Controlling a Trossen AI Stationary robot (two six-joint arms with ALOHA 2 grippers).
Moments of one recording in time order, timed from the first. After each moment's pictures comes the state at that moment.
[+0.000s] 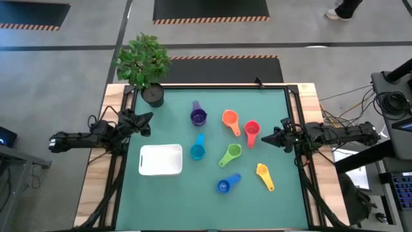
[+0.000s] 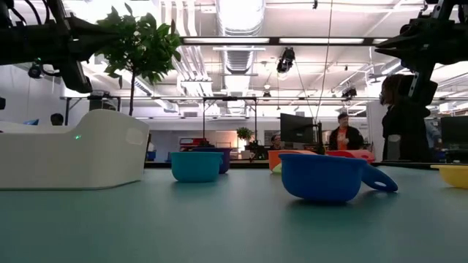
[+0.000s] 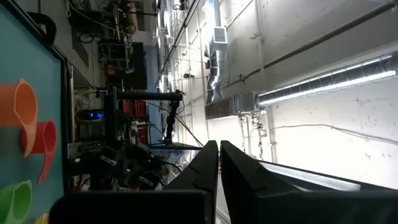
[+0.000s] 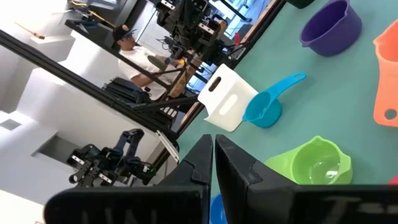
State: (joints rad) left arm 0.01 0.00 0.02 0.37 -0.41 -1.48; right arm 0.11 0.18 0.15 -0.05 0.05 0.96
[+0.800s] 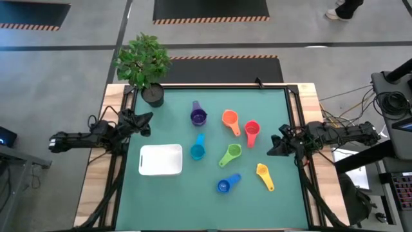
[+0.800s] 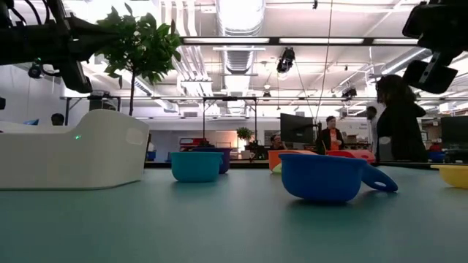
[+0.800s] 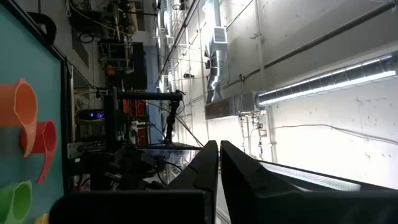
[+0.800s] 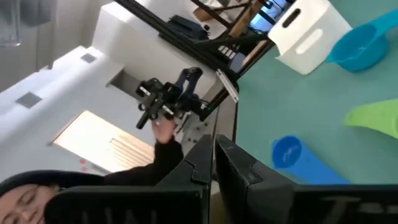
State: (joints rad) left arm 0.01 0.01 0.02 0.37 -0.41 -1.48; right arm 0.11 0.18 0.15 0.01 -0.32 0.97
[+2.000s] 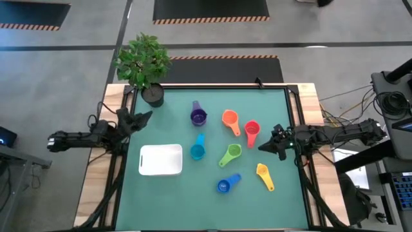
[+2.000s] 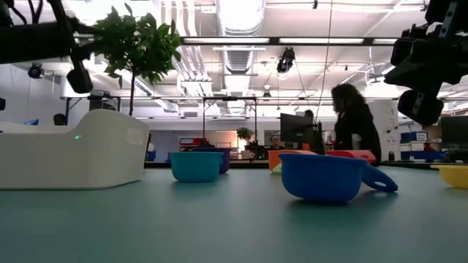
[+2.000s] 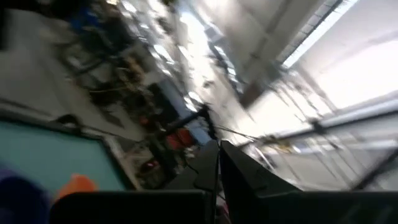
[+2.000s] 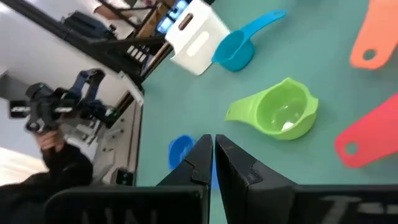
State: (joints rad) left arm 0.01 0.05 0.02 0.45 -0.41 -0.86; right arm 0.11 0.38 0.15 -0.12 -0.05 0.85
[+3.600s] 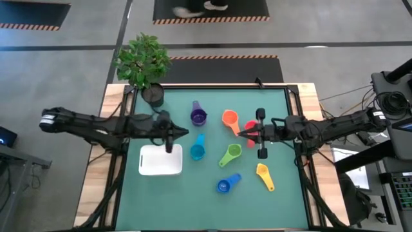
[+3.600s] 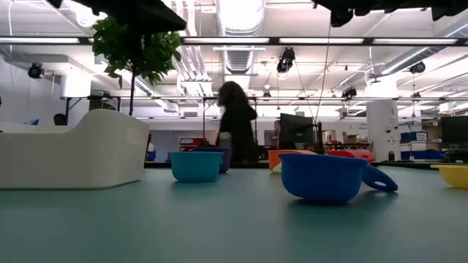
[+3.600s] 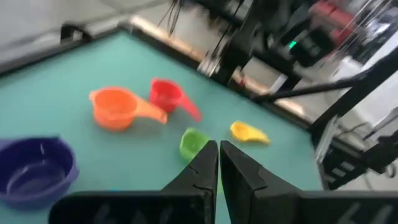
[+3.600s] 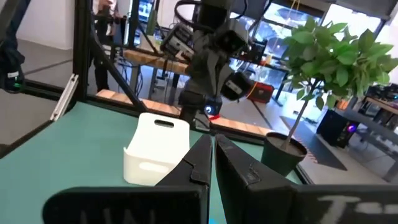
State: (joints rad) left arm -0.08 1.02 0.74 -0.05 -0.20 -0.52; right arm 0.11 0.89 0.55 0.37 0.07 -0.26
